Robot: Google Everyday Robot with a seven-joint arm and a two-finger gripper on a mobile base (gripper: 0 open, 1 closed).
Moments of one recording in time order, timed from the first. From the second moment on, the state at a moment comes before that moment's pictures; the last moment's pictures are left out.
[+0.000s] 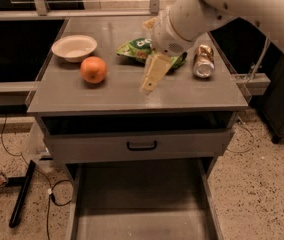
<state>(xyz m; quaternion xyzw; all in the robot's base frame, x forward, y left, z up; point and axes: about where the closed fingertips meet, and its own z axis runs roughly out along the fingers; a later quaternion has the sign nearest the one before) 0.616 -0.019 0.933 -0.69 0.63 0.04 0.35</state>
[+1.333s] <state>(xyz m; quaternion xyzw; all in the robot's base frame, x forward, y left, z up) 0.667 0.048 0.882 -0.58 0.65 0.30 0.39</state>
